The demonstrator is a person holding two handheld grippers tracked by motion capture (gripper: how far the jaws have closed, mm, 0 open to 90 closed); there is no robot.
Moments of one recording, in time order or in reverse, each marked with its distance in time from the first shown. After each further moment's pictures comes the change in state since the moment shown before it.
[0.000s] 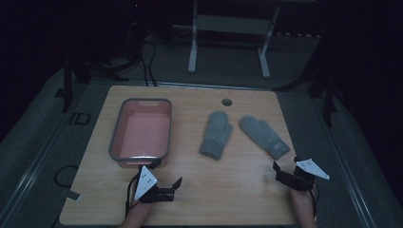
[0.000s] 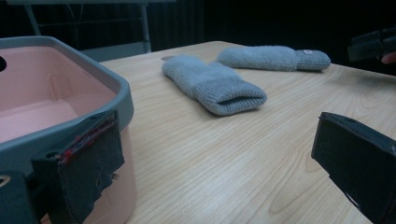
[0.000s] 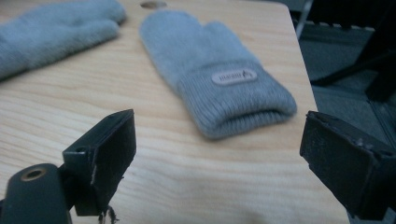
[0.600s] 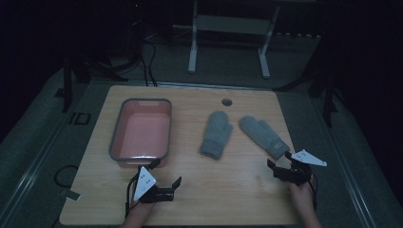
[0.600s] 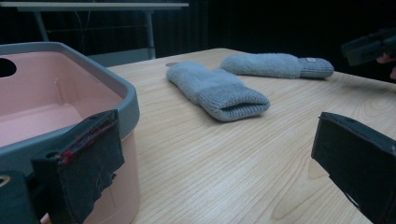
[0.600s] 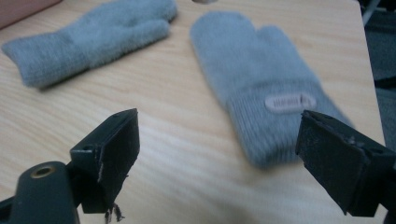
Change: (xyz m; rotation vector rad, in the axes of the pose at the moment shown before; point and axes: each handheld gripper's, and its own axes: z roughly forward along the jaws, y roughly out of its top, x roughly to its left) left arm -0.001 -0.001 -0.001 -0.024 0.015 -0.011; right arm 0.002 0.029 0.010 0.069 0.206 -0.052
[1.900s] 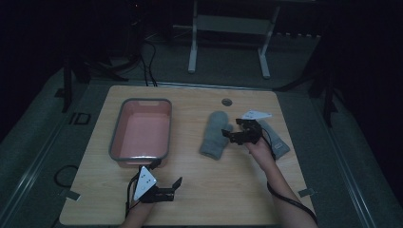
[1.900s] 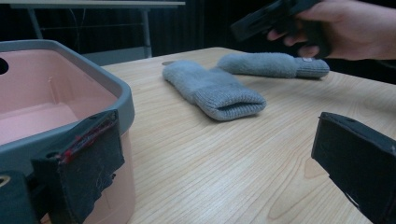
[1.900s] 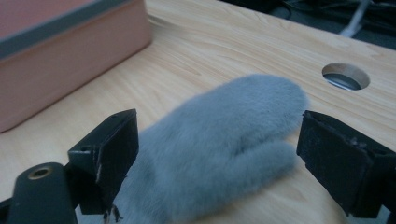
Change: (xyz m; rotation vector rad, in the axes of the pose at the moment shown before) left arm 0.000 0.000 0.001 0.003 -0.018 -0.006; right arm 0.072 0.114 0.137 0.054 0.305 -0.130
